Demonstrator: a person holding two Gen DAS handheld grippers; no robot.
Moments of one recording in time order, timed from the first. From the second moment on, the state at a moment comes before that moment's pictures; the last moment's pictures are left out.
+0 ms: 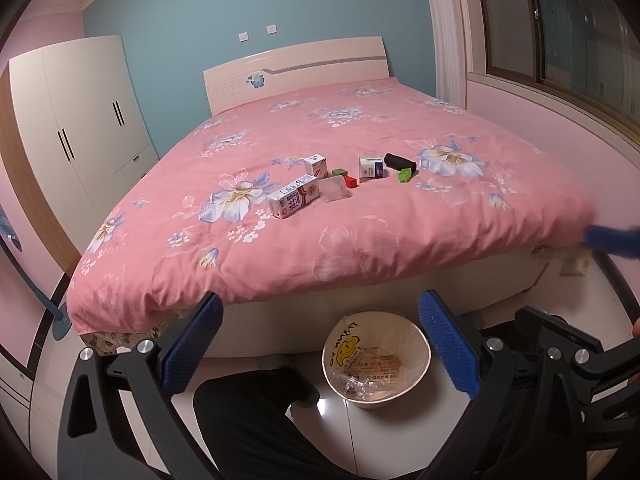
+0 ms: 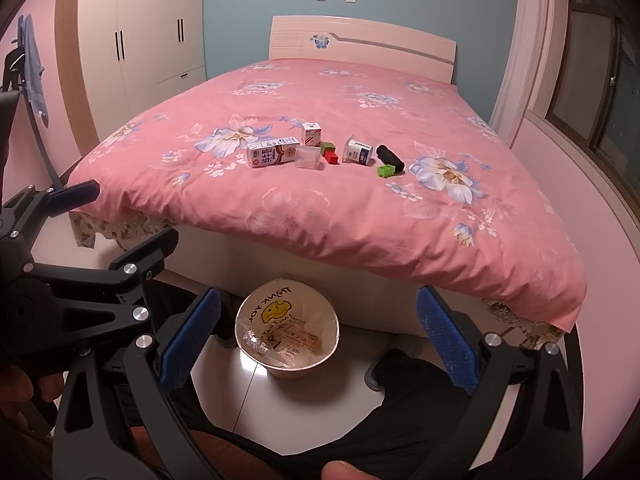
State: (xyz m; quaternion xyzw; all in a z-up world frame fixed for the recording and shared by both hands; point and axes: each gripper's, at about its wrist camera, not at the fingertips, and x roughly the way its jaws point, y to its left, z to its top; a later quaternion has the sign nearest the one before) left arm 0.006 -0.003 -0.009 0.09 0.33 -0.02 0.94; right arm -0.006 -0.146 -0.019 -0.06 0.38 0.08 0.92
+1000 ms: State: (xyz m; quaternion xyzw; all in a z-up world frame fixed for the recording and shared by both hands) left arm 0.005 -0.001 -0.011 0.09 0.34 -0.02 0.94; right arm -0.006 -0.141 -0.021 -0.07 0.39 0.08 0.92
